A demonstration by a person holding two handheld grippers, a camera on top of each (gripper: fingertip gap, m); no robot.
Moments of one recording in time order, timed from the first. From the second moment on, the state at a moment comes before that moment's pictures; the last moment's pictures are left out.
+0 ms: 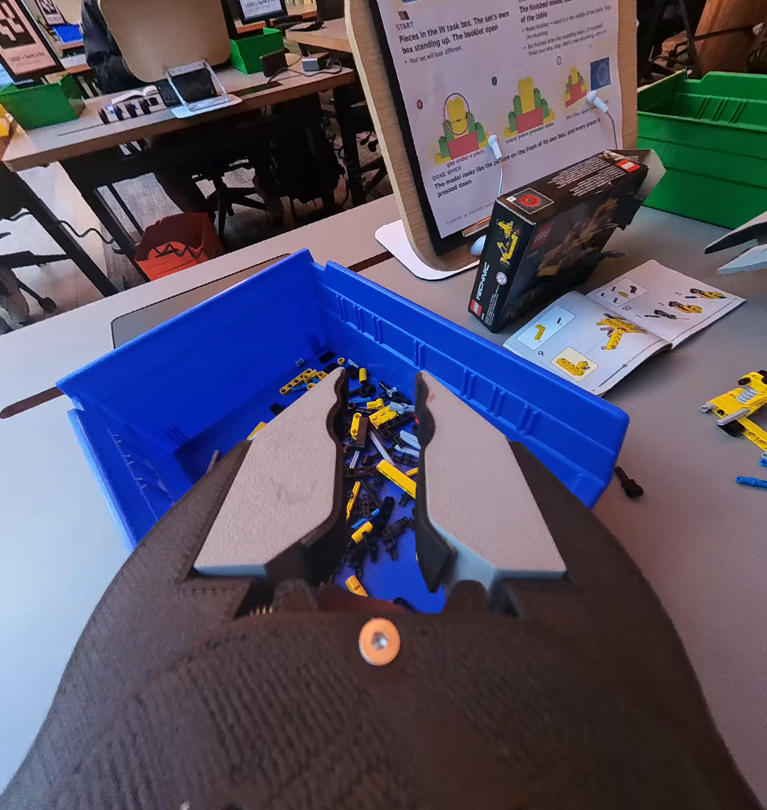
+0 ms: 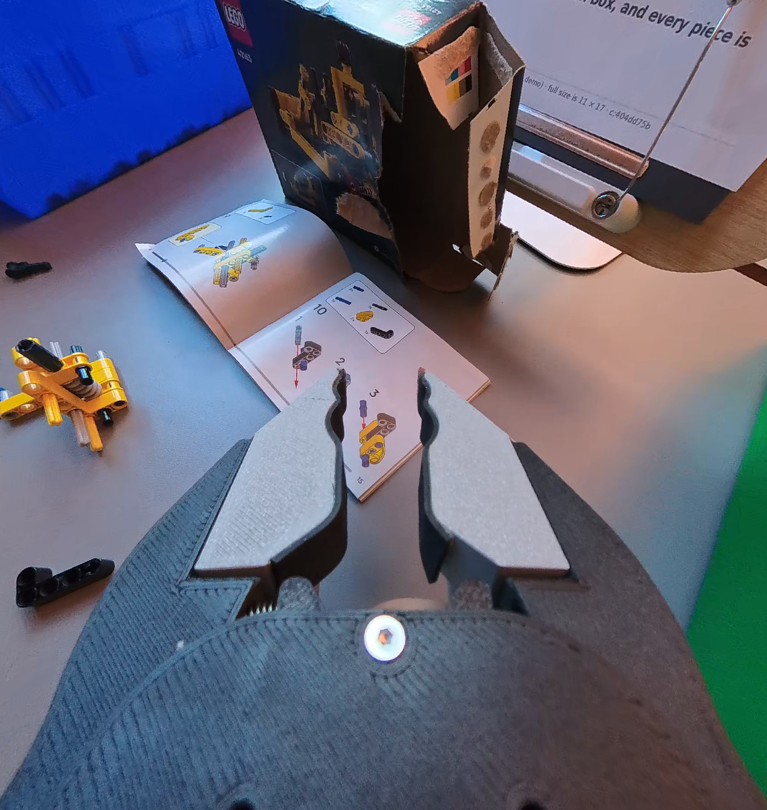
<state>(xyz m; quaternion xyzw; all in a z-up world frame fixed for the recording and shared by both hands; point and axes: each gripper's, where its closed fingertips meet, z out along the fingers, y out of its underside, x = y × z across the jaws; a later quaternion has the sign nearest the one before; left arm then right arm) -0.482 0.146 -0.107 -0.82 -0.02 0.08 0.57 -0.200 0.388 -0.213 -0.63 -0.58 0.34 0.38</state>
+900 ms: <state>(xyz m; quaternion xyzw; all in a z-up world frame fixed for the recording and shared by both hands) -0.498 0.143 -0.098 -0.80 -0.07 0.08 0.59 -0.200 0.387 -0.214 -0.63 -0.59 0.34 0.38</state>
